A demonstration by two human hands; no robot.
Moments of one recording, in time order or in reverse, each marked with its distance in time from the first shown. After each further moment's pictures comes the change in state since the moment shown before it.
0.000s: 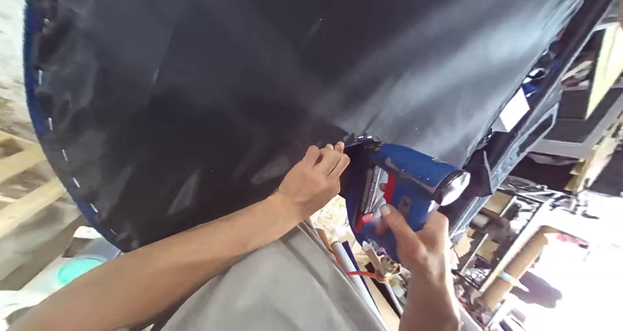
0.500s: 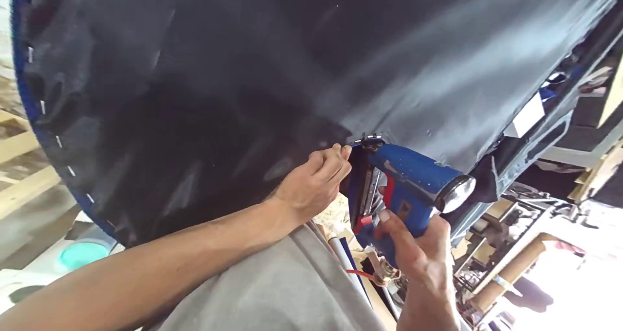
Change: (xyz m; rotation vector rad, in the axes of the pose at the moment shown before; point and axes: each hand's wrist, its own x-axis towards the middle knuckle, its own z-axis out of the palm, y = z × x) left_hand -0.014 0.001 -0.001 0.063 -0.047 0.010; right_hand 0.002 0.000 0.007 -0.019 -0.065 -0.082
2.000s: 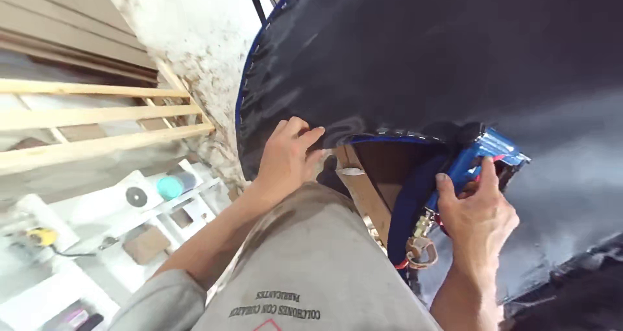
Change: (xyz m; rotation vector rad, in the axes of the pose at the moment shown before) left_hand -0.116 -0.011 -0.058 -0.278 0.136 -0.800; right_hand 0.060 0.074 -0.009 -0.678 0.192 -0.278
